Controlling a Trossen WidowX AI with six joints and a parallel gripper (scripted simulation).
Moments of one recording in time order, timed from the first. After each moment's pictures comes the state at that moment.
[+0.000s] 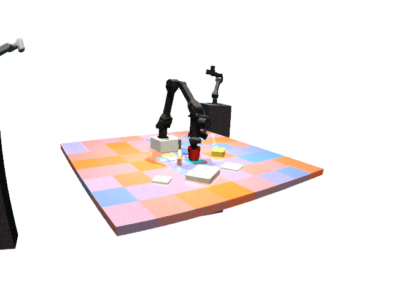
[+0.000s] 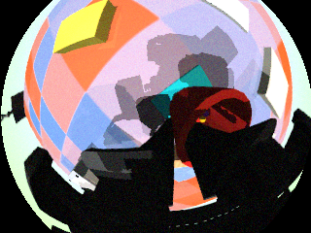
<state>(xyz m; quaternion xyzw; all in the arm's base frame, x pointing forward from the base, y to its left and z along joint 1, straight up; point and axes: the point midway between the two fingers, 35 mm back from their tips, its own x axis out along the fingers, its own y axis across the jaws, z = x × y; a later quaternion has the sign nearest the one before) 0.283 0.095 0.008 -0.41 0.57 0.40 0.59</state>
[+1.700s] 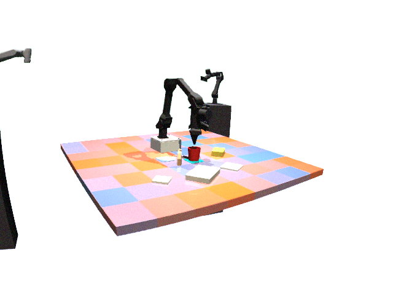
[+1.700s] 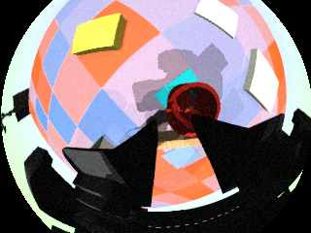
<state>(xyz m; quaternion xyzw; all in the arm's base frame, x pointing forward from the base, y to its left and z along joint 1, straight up) 0.280 0.096 0.057 -0.41 0.57 0.40 0.59</state>
